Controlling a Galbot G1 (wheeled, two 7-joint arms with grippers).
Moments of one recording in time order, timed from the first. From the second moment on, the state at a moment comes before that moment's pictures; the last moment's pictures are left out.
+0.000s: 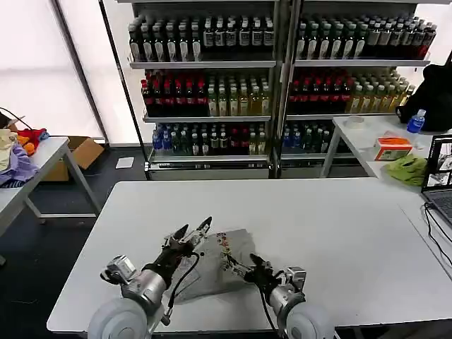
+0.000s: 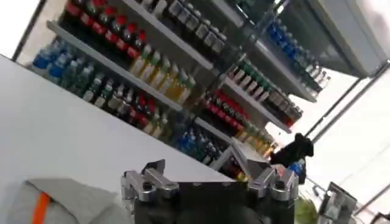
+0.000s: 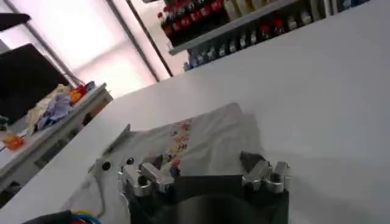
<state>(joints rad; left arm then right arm) 1.32 -1.31 -0.38 -2.23 -0.97 0.48 -0.25 -1.20 1.25 0.13 1.92 0.77 -0.49 0.17</state>
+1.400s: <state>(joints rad) 1.37 -1.31 -0.49 -2.26 -0.96 0.49 -0.24 -1.46 1.07 0.44 2.11 0.79 -0.54 0.18</state>
